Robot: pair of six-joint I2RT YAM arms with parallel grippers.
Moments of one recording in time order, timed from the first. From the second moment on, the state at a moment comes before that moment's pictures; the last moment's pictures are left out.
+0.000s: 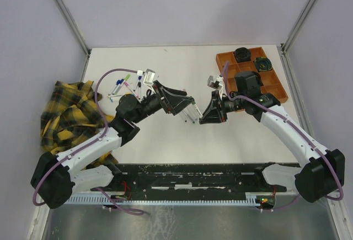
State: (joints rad) left arm -0.70 1.09 0.67 0.64 0.35 -0.77; right arm 0.41 1.22 1.01 -0.51 -1.11 -0.19
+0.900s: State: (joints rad) left arm -0.70 1.19 0.68 0.74 0.47 -0.83; right arm 0.43 1.23 1.02 -0.51 -1.13 -0.16
